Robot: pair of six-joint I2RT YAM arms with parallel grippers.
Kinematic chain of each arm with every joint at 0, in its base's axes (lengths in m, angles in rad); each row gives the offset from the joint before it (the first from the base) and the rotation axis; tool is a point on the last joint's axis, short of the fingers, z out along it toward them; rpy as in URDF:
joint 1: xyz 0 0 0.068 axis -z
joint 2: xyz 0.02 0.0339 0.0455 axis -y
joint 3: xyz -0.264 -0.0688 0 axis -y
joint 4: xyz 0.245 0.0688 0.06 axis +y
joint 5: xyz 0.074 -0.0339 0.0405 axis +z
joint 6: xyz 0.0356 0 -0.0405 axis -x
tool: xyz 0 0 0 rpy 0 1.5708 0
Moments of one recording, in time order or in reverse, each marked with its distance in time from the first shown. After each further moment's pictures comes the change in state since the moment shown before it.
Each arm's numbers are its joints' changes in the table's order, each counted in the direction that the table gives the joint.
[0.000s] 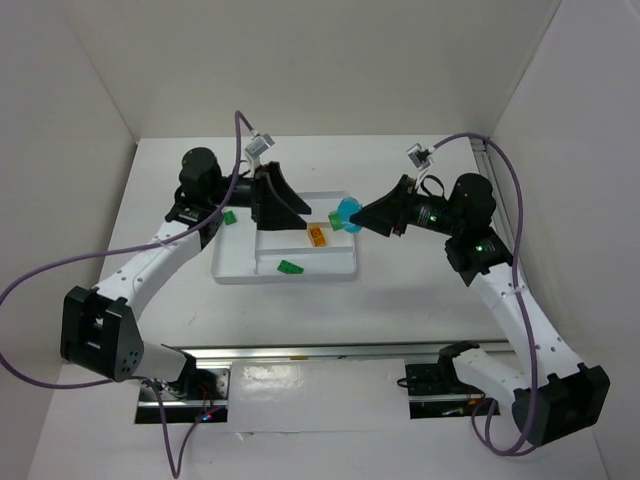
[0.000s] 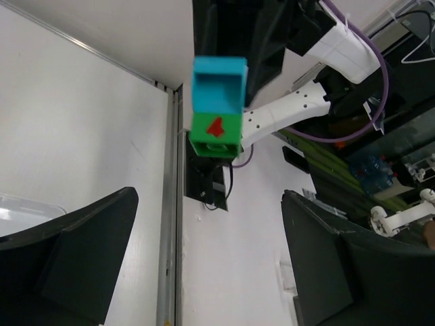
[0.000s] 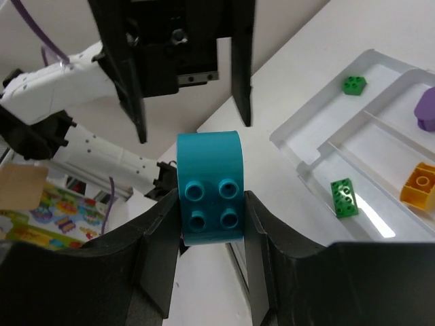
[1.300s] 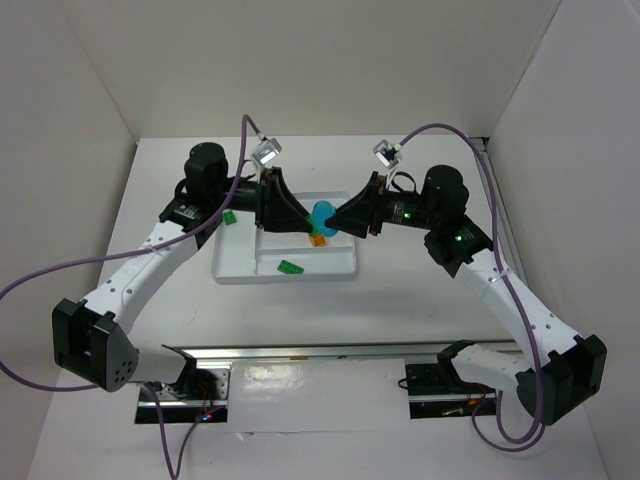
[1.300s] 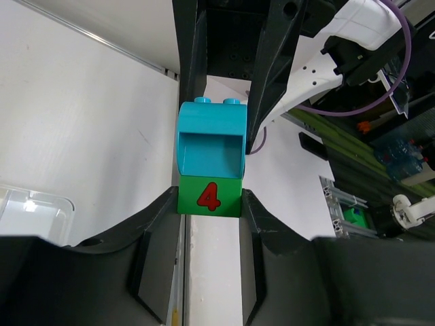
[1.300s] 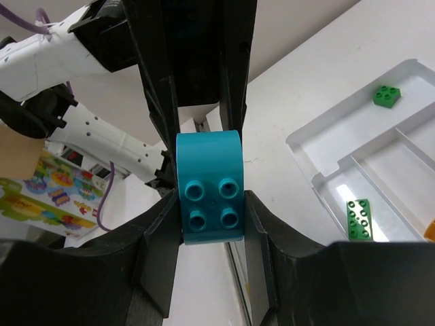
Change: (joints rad) left arm 0.061 0.040 0.108 0.405 0.062 -0.307; right arm -0.190 -0.111 0.091 -0.007 -0.060 0.100
